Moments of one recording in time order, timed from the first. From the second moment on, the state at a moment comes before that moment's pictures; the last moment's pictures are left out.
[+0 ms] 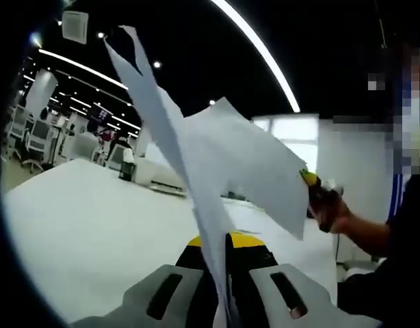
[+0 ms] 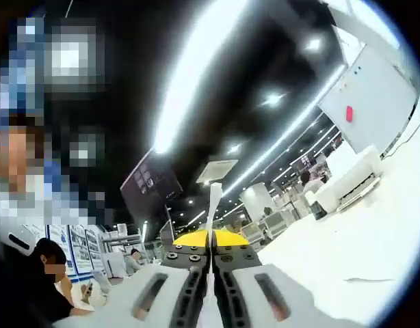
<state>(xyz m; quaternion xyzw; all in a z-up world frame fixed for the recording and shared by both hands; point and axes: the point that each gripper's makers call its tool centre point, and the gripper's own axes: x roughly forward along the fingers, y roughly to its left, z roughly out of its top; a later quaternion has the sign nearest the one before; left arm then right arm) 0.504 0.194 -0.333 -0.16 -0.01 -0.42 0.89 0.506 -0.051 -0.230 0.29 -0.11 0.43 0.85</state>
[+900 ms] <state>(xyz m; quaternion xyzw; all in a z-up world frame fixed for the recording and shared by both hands) 0.499 0.198 -0.317 -0.21 -0.04 -0.44 0.87 0.526 -0.016 -0.297 0.29 -0.05 0.35 0.89</state>
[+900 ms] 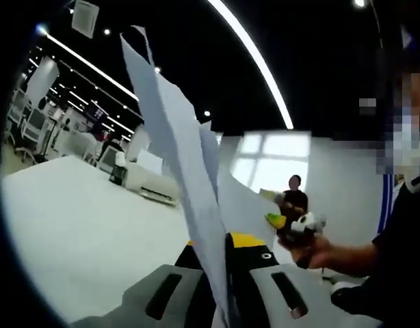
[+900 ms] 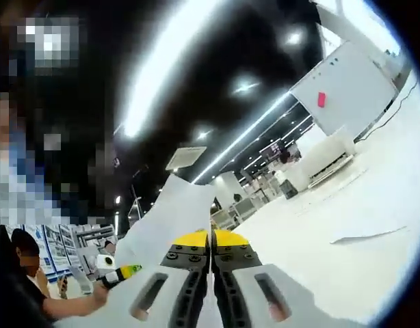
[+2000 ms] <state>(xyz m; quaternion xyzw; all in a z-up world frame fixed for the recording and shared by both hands) 0.504 0.201 -0.313 -0.24 -0.05 -0.44 0.87 0.507 0.025 -0.328 0.37 0.00 0.35 0.86</state>
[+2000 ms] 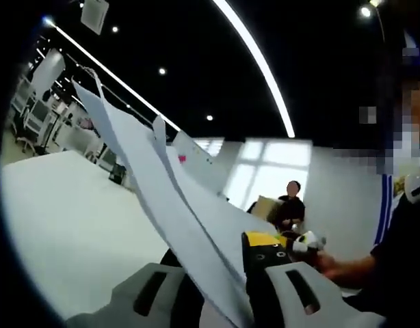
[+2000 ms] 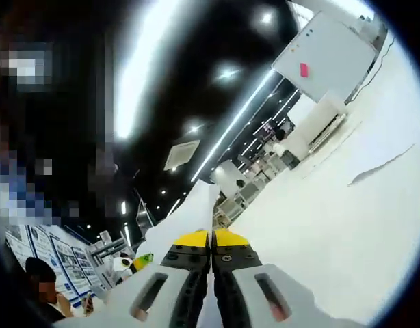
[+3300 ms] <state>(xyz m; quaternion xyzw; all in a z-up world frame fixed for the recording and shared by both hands) 0.515 0.221 -0.310 -0.28 -0.06 -0.40 0.87 0.472 0.076 -0.335 0.48 0.04 0.35 0.81</state>
